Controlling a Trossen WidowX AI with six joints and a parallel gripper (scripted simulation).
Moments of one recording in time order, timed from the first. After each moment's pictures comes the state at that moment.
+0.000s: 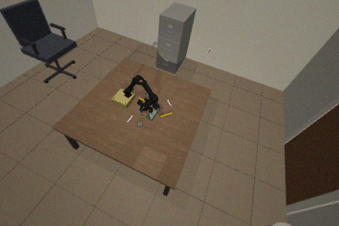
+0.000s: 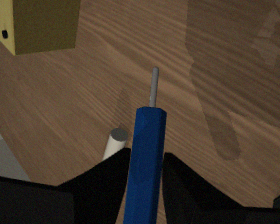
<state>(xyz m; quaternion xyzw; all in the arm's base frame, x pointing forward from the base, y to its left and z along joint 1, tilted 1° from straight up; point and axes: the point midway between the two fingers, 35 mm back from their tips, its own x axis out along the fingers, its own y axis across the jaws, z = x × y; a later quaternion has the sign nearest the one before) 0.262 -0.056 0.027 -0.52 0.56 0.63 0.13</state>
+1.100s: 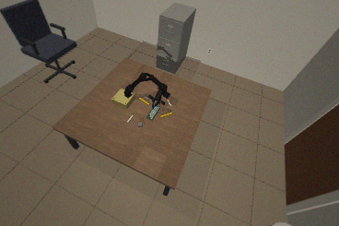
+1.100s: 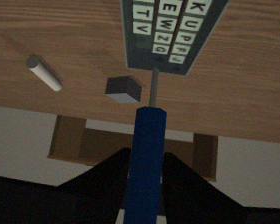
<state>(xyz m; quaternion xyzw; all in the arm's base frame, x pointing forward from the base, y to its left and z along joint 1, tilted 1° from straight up) 0.342 0.045 0.071 -0.73 0.62 0.20 0.17</state>
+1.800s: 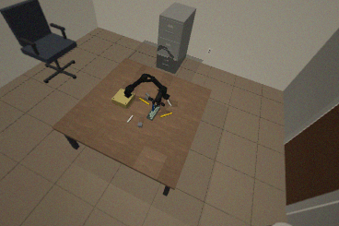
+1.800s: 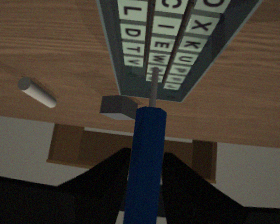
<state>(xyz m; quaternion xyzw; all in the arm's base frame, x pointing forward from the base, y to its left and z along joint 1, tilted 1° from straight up) 0.343 0.047 0.039 -0.74 0.62 0.19 0.18</state>
